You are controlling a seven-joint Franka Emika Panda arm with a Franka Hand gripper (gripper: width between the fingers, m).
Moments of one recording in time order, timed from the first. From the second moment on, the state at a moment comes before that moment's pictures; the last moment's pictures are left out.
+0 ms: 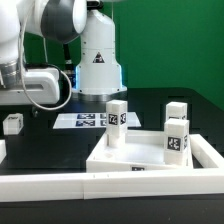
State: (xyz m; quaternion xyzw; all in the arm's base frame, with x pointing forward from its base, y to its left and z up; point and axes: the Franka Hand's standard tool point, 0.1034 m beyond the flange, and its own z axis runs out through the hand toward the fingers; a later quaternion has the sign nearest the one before) arm 0.365 -0.204 0.034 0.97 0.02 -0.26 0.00
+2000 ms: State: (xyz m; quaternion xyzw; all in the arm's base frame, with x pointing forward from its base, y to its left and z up) arm 0.339 -0.212 0.011 0.93 0.03 -0.37 0.02
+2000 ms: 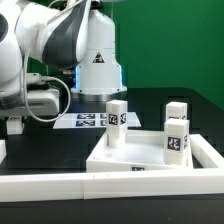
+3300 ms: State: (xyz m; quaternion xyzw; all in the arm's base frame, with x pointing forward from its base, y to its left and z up) arm 0.383 -0.170 0.078 0.94 0.03 -0.34 -0.02
